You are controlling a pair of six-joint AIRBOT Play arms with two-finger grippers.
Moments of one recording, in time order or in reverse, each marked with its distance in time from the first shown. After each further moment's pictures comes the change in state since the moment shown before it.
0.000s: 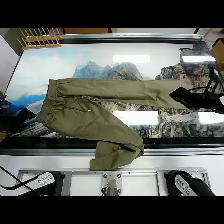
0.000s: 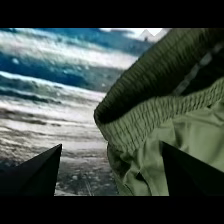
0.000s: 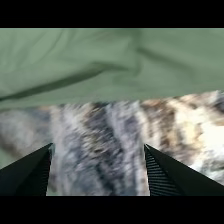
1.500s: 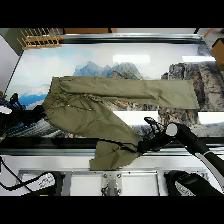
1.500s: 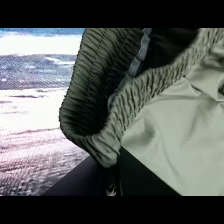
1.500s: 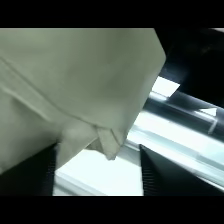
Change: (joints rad) left arm -0.178 -0.021 -0.007 -0.062 0.040 0.041; right arm 0.569 -0.050 -0.442 -0.110 0.118 -0.005
